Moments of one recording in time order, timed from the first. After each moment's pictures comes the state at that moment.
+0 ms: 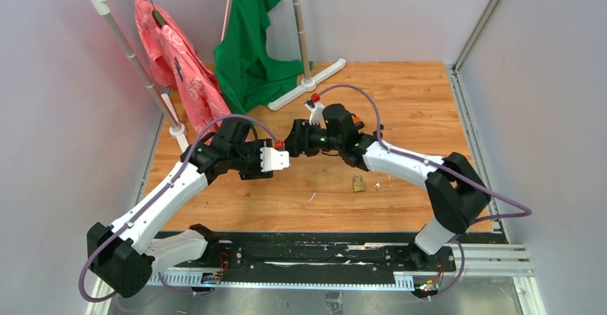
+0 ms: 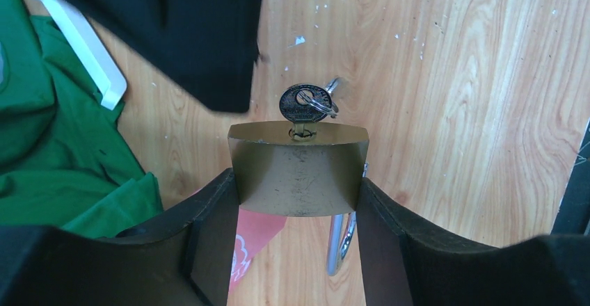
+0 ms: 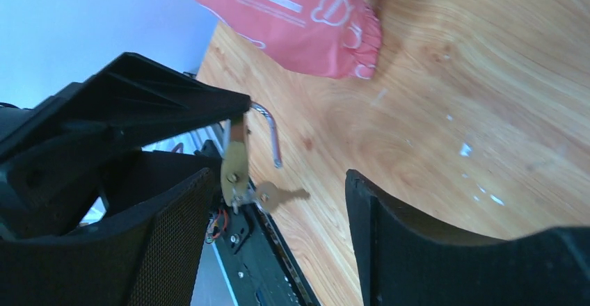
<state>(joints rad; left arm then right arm) -0.52 1.07 0.91 -0.75 0.31 1.00 0.76 1.57 1.00 0.19 -0.45 0.70</state>
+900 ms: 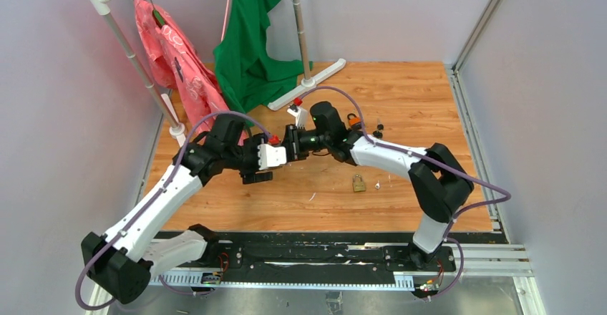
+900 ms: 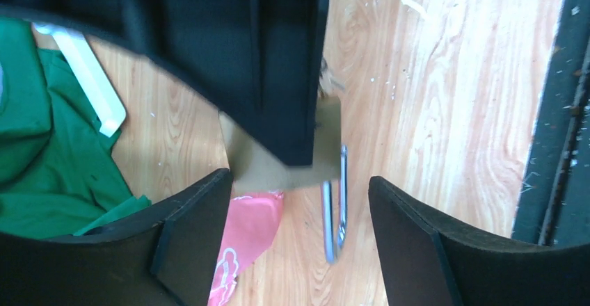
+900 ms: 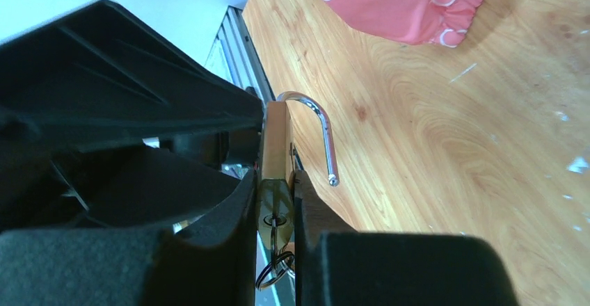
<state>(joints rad) -0.51 1.05 0.94 -0.74 0.41 0.93 0.79 1.75 1.14 0.21 -0.68 0.75</state>
